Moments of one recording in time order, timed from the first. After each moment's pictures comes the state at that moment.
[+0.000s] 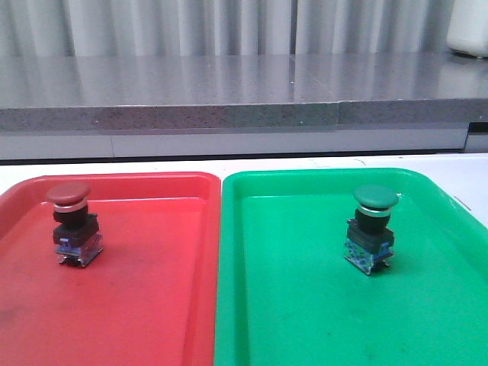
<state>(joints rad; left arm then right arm) 0.04 -0.01 0.00 0.07 0.01 -0.16 0.46 0.54 -0.73 0.03 0.87 0.06</state>
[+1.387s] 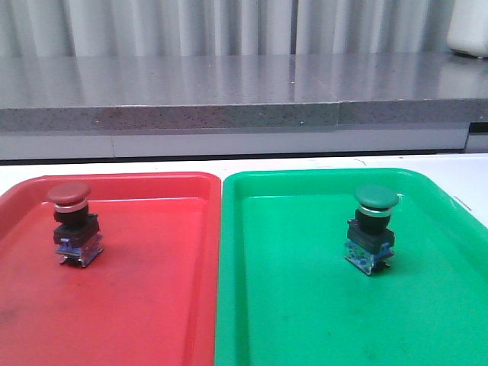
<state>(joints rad) 0.04 -0.01 0.00 0.07 0.01 -0.16 0.07 -0.01 0.03 -0.05 0.07 0.05</state>
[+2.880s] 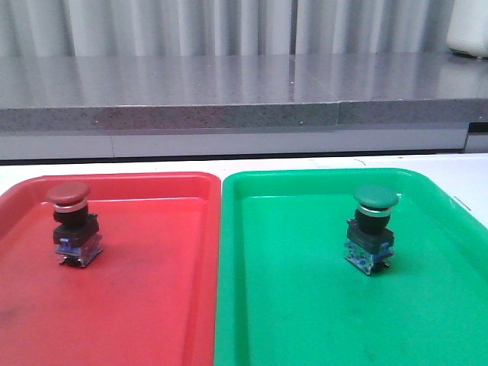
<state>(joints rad) 0.04 -0.01 0.00 0.07 0.01 -0.16 0.06 -0.01 0.03 0.03 0.09 0.02</state>
